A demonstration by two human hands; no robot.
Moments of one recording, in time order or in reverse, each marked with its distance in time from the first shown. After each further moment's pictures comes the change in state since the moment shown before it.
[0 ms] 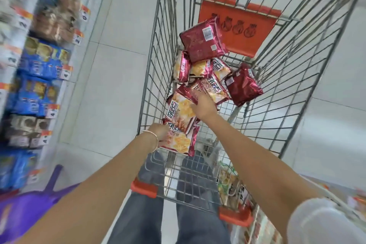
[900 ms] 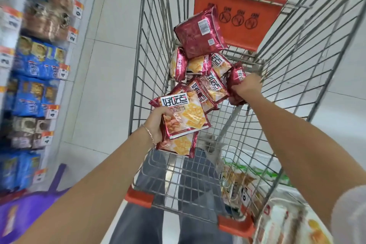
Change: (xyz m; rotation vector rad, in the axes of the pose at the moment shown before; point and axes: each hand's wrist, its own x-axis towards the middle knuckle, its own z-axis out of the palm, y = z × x) left_hand 0.002 0.029 0.015 -0.470 -0.260 0.096; right_hand 0.065 0.108 -0.087 -0.049 0.313 0.414
